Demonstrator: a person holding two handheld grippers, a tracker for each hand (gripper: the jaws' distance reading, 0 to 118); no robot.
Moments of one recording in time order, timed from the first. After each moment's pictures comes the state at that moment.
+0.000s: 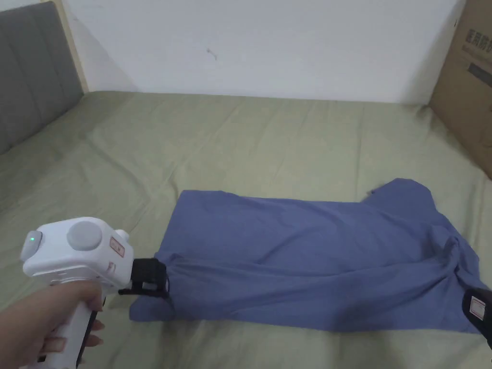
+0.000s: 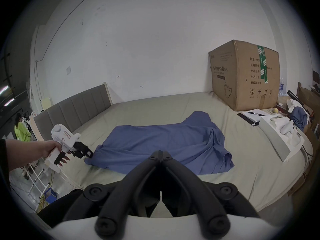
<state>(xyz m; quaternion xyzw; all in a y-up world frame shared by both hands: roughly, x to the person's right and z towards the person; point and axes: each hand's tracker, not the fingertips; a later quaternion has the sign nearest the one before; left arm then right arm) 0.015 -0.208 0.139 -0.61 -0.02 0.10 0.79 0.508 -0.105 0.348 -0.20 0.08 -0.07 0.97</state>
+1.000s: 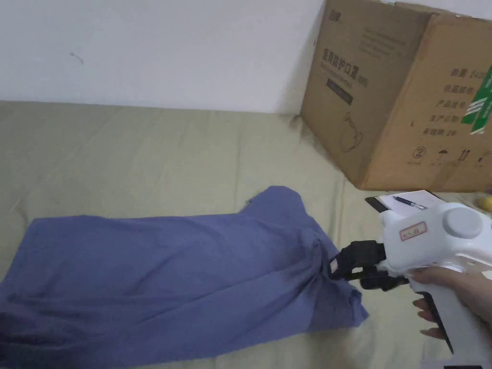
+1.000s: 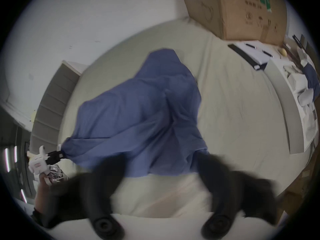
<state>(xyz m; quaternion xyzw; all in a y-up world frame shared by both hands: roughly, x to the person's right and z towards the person) 0.049 -0.159 0.174 -0.49 -0.09 0.01 0.87 0.668 -0.138 0.145 -0.53 0.04 -0.18 0.83</state>
